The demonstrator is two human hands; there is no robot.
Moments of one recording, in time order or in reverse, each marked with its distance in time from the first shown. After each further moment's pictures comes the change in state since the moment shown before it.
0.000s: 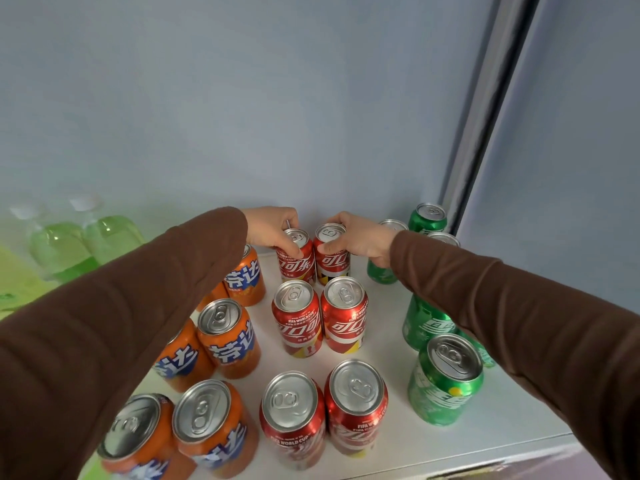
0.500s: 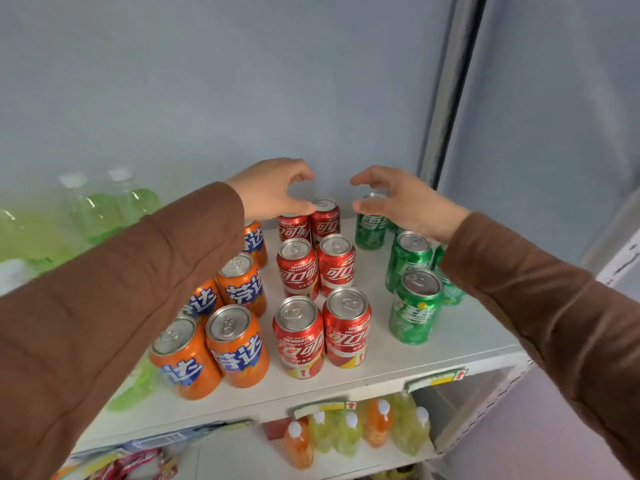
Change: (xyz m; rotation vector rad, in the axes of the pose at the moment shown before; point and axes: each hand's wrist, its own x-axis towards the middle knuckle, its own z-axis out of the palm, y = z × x) left_hand -0.120 0.054 0.002 0.113 0.369 0.266; right_hand -0.159 -0.018 -0.025 -0.355 0.308 -0.341
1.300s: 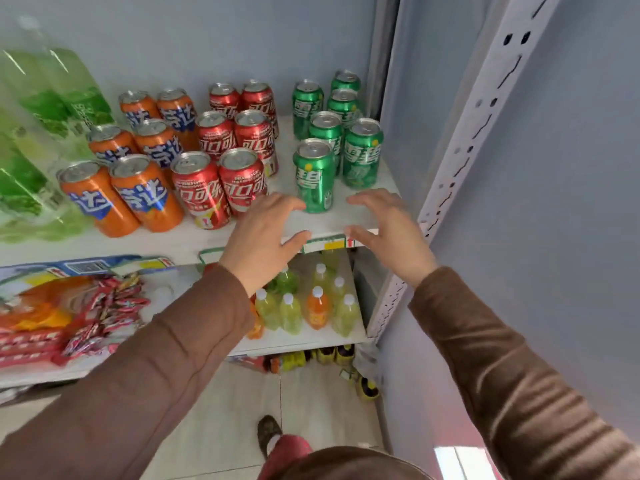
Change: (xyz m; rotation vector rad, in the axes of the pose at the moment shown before) left_hand -0.153 0.176 0.222 -0.048 0.312 -0.053; right_hand -0.228 0.154 0.033 -0.127 0.091 -0.106
